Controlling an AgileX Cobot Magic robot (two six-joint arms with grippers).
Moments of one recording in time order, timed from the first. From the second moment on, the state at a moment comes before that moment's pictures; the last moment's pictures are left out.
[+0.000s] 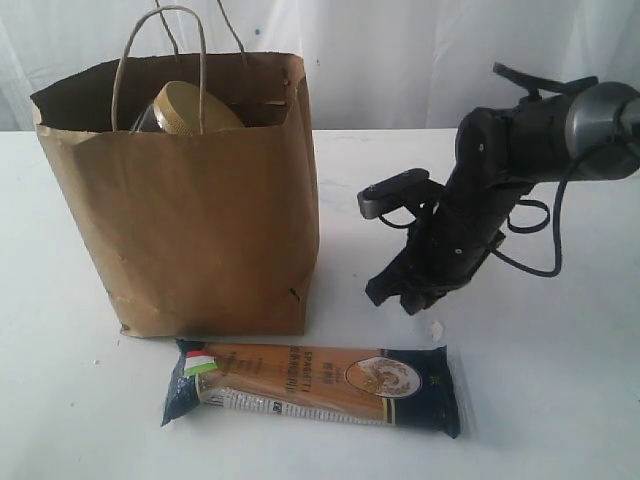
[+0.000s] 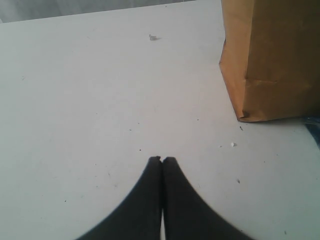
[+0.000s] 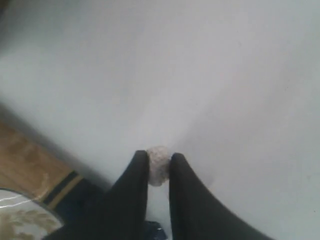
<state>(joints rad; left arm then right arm) -0.03 0.00 0.03 -0.10 0.39 0.18 0.42 1.89 -1.22 0.18 0.75 -0.31</state>
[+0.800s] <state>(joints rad) -0.03 0.00 0.03 -0.10 0.39 0.18 0.75 1.37 -1.12 0.38 0.66 -0.31</state>
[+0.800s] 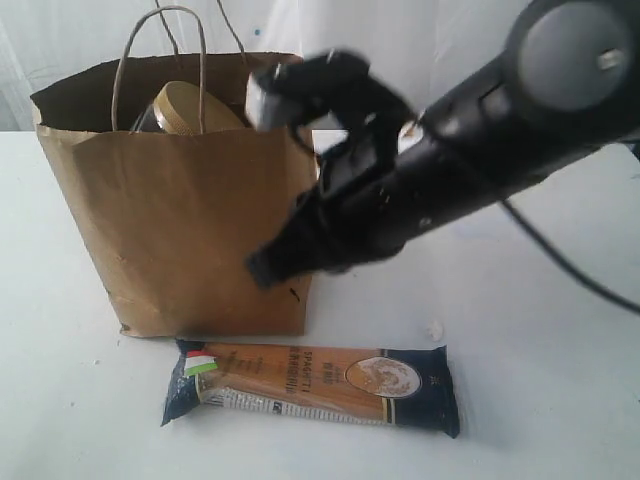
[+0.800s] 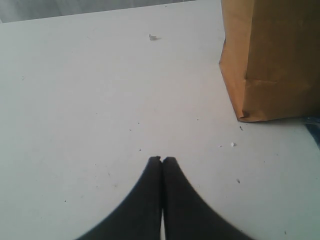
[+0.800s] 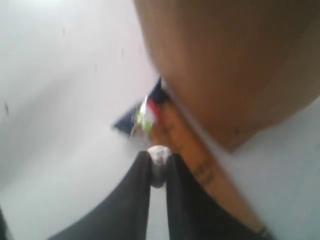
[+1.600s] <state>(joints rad) -0.03 0.00 0.03 -0.10 0.39 0.18 0.75 1.46 -1.13 0.39 0.07 -0.38</state>
